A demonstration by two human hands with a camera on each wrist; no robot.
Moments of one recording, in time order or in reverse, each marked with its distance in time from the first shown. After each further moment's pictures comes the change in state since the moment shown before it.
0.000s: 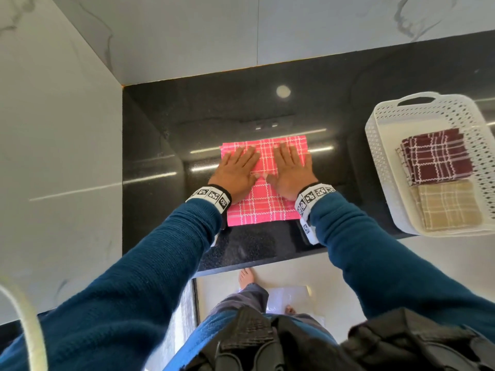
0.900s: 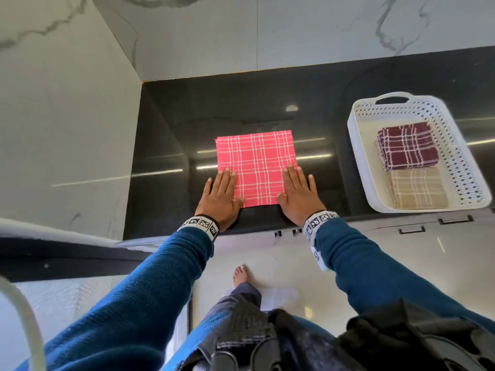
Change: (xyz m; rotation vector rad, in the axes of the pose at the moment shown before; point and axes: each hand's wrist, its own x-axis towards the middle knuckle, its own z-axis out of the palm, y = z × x) left_hand -0.125 0.056 0.065 -0.039 0.083 -0.230; right_hand -0.110 0.050 0.075 0.063 0.175 -0.164
